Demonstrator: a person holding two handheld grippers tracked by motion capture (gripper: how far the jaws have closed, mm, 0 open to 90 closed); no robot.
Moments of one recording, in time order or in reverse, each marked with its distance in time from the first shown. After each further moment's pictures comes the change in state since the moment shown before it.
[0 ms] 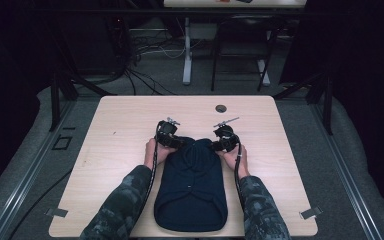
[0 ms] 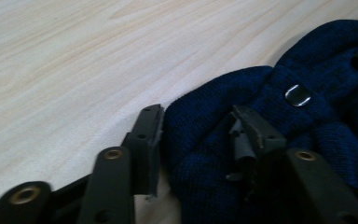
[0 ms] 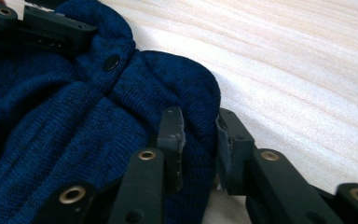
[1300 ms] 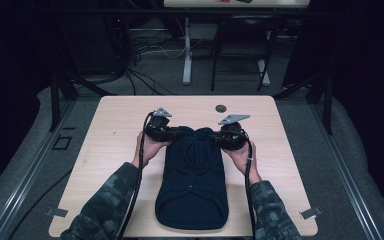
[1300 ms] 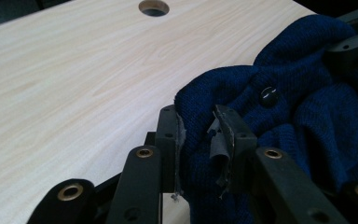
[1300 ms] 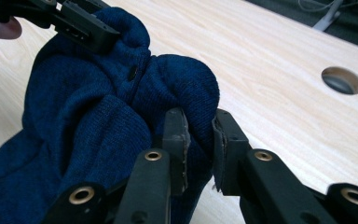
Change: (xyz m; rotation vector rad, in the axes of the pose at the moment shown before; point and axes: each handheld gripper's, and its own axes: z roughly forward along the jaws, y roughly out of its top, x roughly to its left) left arm -0.009 0.017 -0.082 -0.190 -0.139 0.091; right arm 0.037 0.004 -0.086 -0.252 -0.035 -0.230
